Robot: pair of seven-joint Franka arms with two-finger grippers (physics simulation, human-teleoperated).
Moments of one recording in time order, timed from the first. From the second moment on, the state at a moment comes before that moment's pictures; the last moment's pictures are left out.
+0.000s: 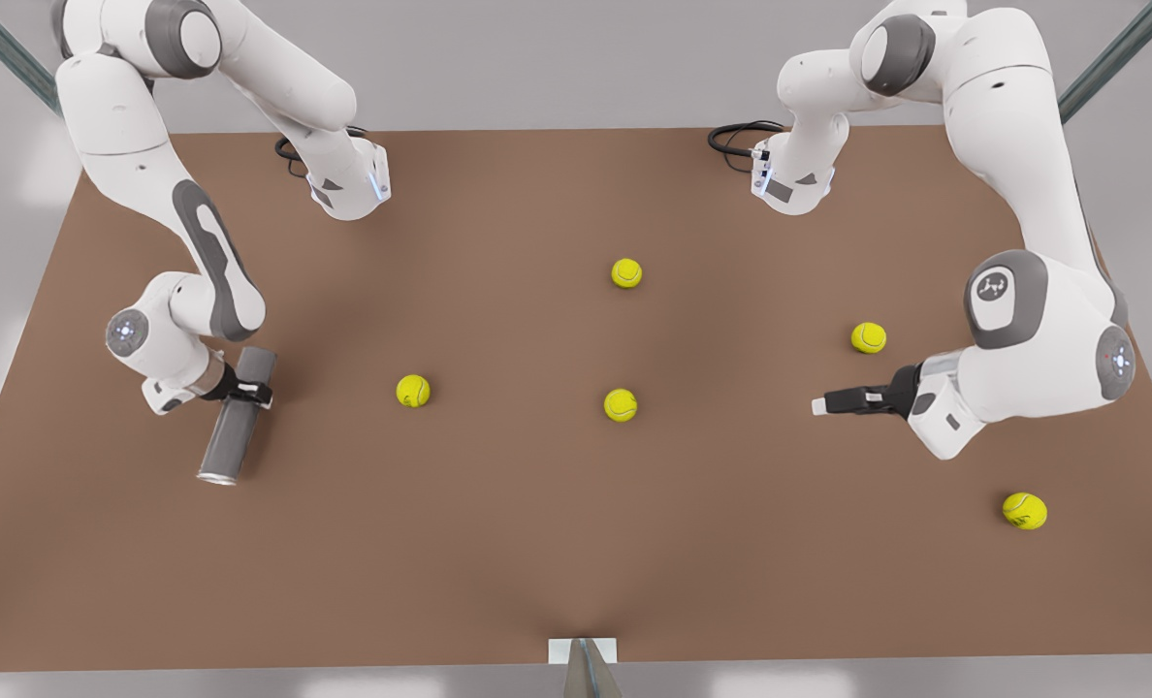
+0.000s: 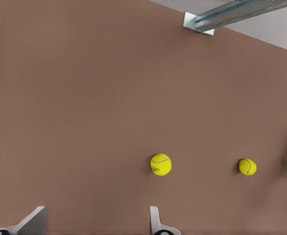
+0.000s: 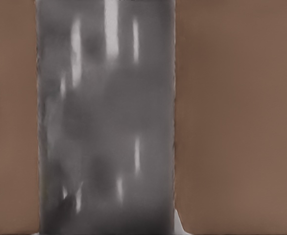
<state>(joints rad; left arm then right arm) 0.05 0.48 -0.15 -1.22 -0.40 1.57 -0.16 -0.49 0.35 0.29 -2.24 -0.05 2.57 -0.09</state>
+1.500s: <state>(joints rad) 0.05 0.48 -0.15 -1.23 -0.40 1.60 -0.16 0.53 0.40 0.33 -1.92 -0.12 2.49 -0.77</state>
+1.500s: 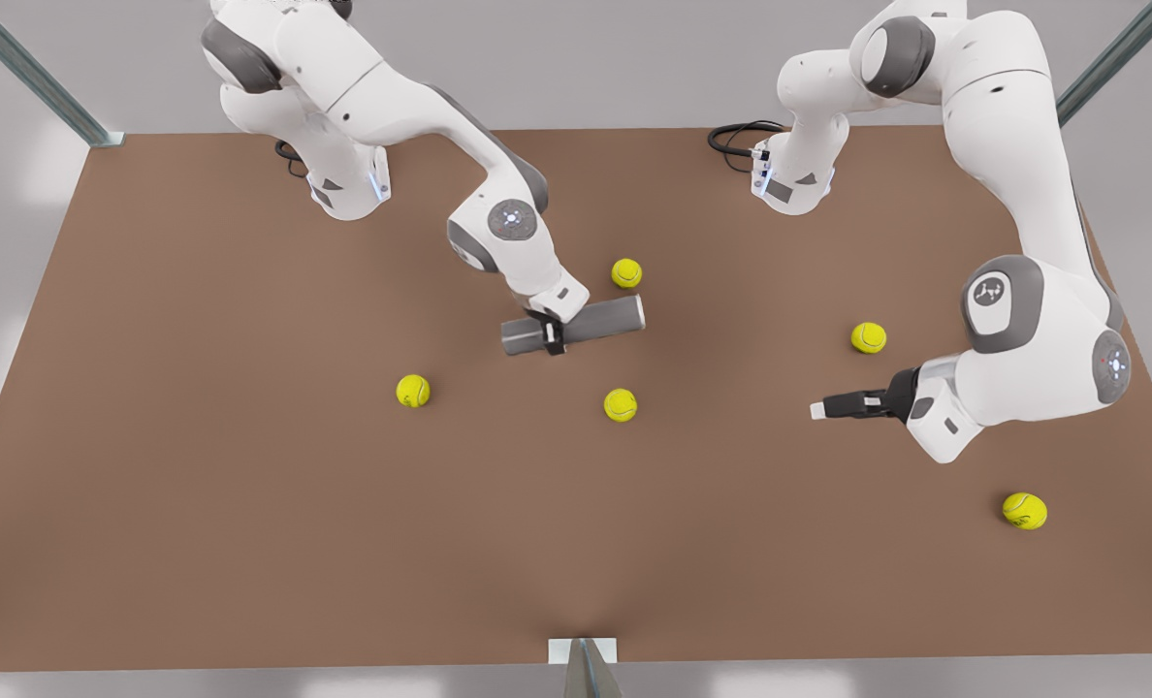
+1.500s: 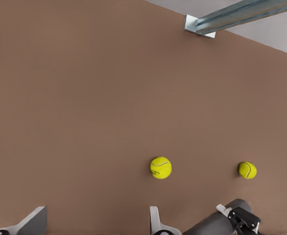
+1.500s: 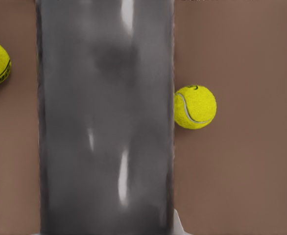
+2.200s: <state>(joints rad) 0.04 0.47 -0.18 -1.27 -0.41 1.58 -0.16 0.60 0.54 0.24 -1.94 -0.13 2.62 -0.75</state>
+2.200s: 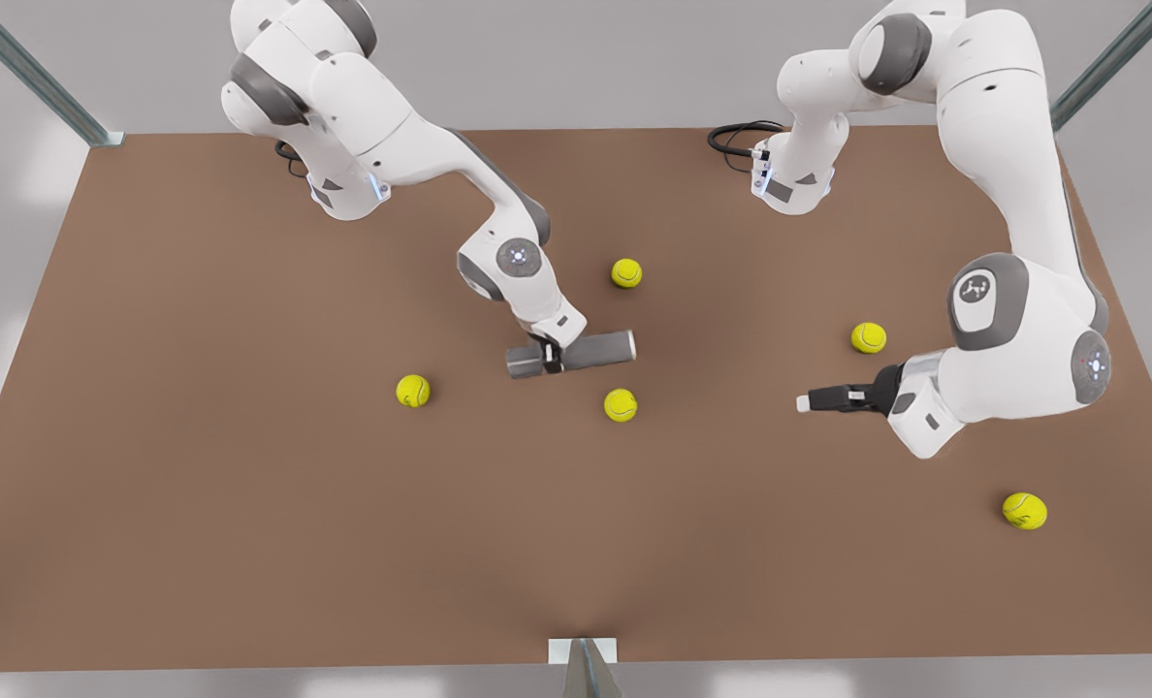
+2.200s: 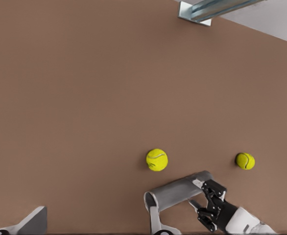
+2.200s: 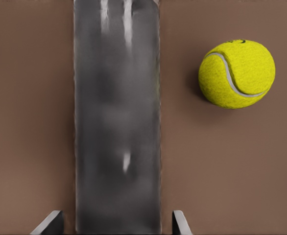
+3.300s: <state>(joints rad) 0.05 0.35 -0.49 -2.17 -1.32 2.32 0.40 -0.16 0.02 0.04 -1.59 -0.07 1.62 -0.13</state>
